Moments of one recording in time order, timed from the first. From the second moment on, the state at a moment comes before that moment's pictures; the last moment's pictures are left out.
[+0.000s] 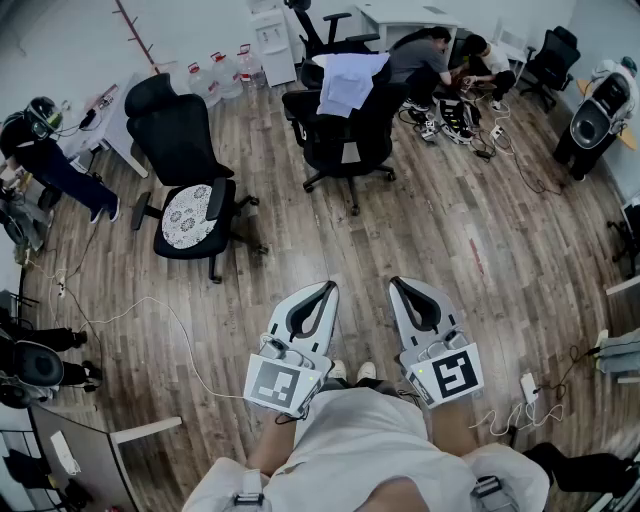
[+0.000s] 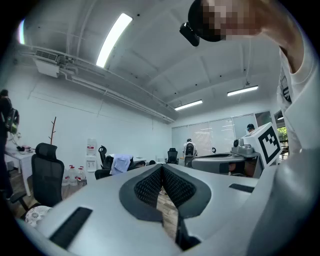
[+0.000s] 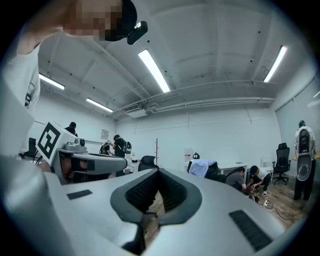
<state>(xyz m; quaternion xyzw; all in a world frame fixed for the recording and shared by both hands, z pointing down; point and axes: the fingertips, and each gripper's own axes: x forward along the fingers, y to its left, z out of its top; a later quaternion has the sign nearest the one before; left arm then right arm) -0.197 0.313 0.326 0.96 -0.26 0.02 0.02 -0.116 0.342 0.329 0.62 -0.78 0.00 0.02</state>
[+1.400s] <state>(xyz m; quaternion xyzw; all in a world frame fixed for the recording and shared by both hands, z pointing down) -0.164 0.308 0.327 0.95 -0.31 0.03 0.01 -0.073 0.334 0.332 0.60 -0.80 0.00 -0.01</state>
